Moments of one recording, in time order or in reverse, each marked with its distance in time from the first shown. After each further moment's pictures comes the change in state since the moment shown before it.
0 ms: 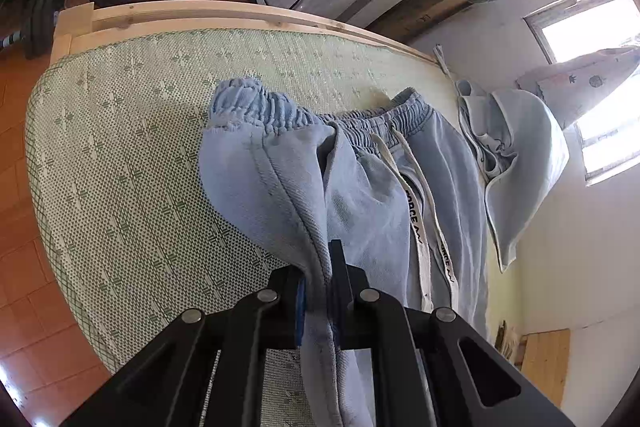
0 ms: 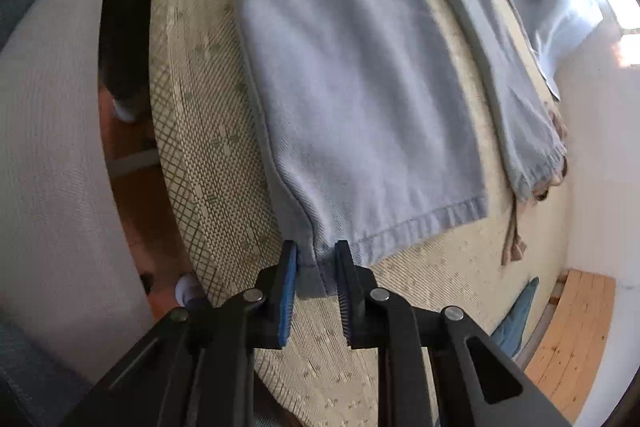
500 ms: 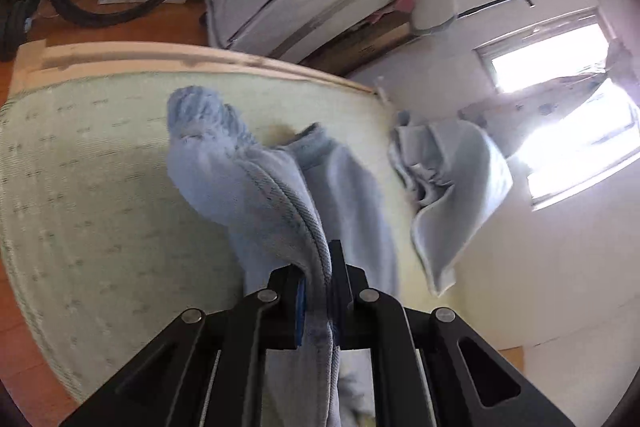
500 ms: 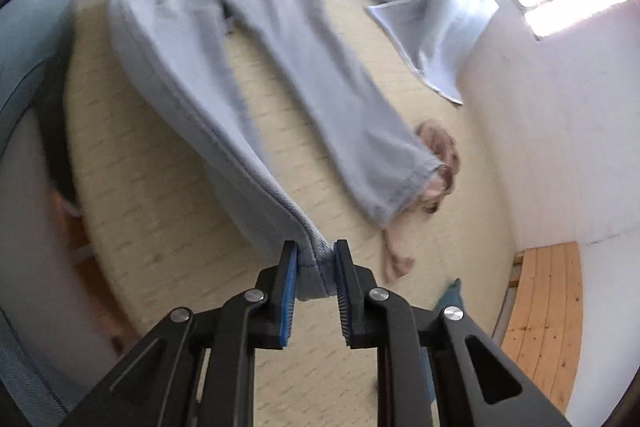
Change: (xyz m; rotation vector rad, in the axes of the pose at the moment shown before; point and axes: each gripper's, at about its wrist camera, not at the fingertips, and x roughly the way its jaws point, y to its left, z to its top) left arm -0.043 -0.101 0.022 -0.027 -0.105 -0.198; right arm -0.108 -0.166 0.010 0.217 -0.171 -0.187
